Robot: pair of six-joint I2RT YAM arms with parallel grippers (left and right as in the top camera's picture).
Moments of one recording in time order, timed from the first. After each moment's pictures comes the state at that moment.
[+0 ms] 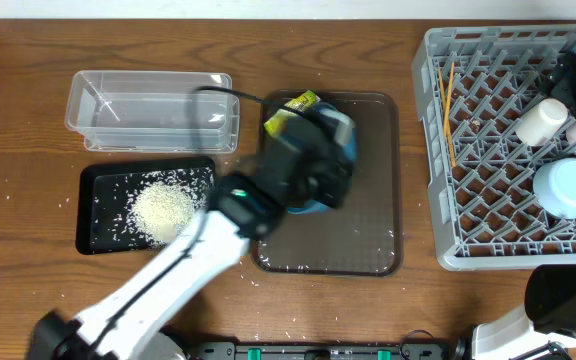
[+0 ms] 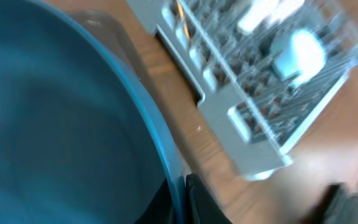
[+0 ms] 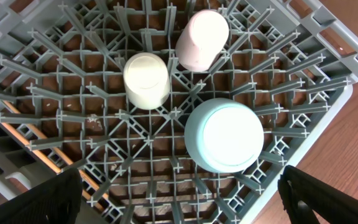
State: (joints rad) left arm -0.73 1.44 1.11 -0.35 0.22 -0.39; right arm -0.24 1.77 1.96 -1.31 0.35 0.46
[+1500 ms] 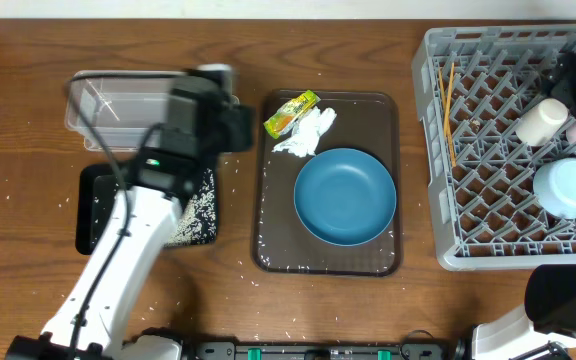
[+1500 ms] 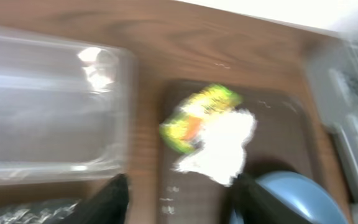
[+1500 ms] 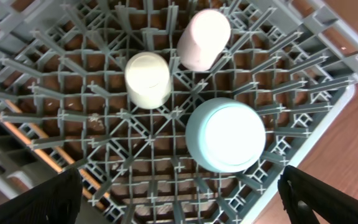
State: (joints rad) left arm -0.19 1.38 1.11 -0.44 0.09 -0.35; right arm -0.24 1.77 1.96 -1.31 0.33 0.46
